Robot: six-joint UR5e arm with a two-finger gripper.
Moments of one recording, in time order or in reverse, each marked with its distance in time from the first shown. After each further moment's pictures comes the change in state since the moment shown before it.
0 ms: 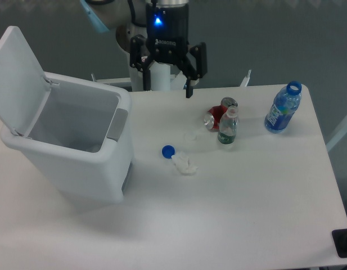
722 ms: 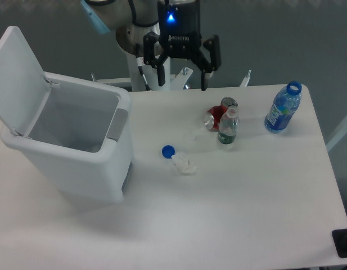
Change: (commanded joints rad) arm 0.018 0.032 -0.006 -0.008 0.064 -0.011
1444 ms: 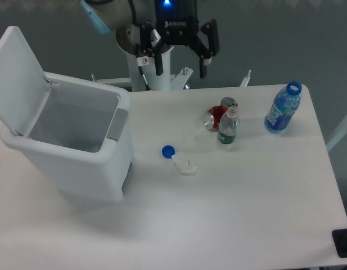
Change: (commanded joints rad) arm -0.037 0.072 -0.014 -0.050 -0.009 -0.041
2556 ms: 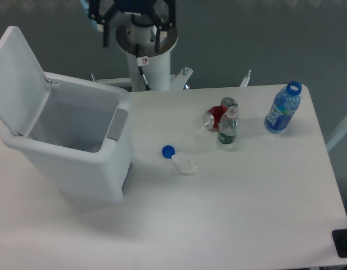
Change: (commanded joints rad) arm -0.061 0.061 0.035 -0.003 -0.259 -0.466
